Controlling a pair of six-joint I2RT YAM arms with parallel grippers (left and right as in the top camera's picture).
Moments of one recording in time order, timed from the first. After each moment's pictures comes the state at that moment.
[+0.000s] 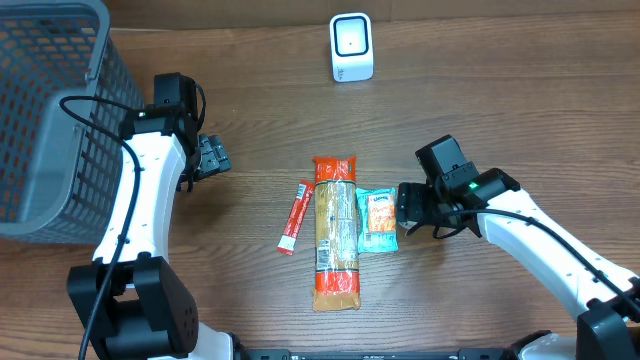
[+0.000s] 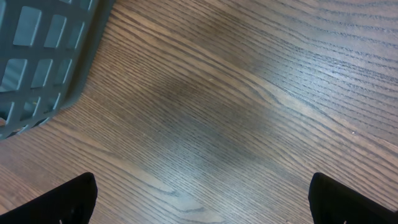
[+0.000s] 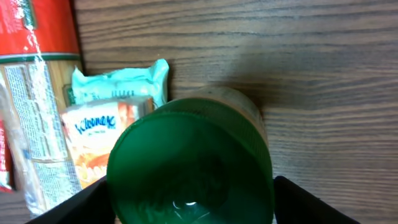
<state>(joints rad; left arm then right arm) 0.10 1.69 1.39 -1.09 -0.28 -0.35 0.47 1.53 0.96 -0.69 -0.09 0.57</state>
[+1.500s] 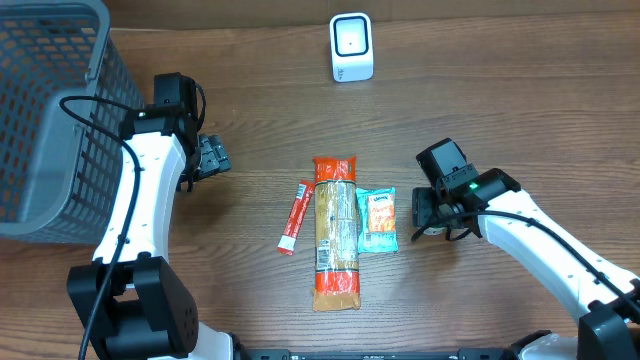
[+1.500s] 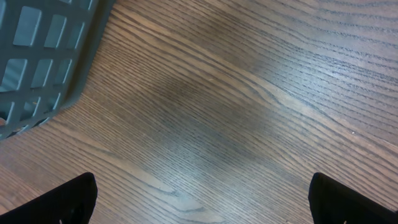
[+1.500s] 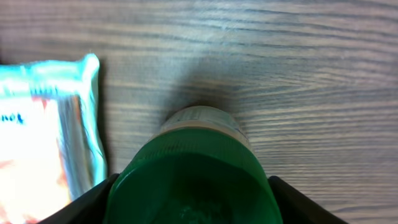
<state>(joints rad) 0.10 1.69 1.39 -1.09 -0.28 -0.35 0.47 1.52 0.96 -0.77 0.09 0.44</state>
